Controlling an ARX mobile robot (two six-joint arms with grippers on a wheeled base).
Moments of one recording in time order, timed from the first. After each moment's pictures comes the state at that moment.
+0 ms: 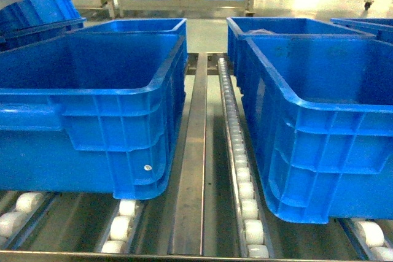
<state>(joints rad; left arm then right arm) 0.00 0.01 0.01 -0.01 0.00 0.00 0.00 0.01 0.01 -0.01 0.00 0.00</state>
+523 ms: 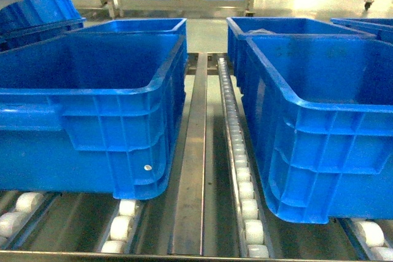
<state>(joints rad) 0.00 0.01 0.01 -0.01 0.00 0.00 0.00 0.01 0.01 -0.01 0.00 0.00</state>
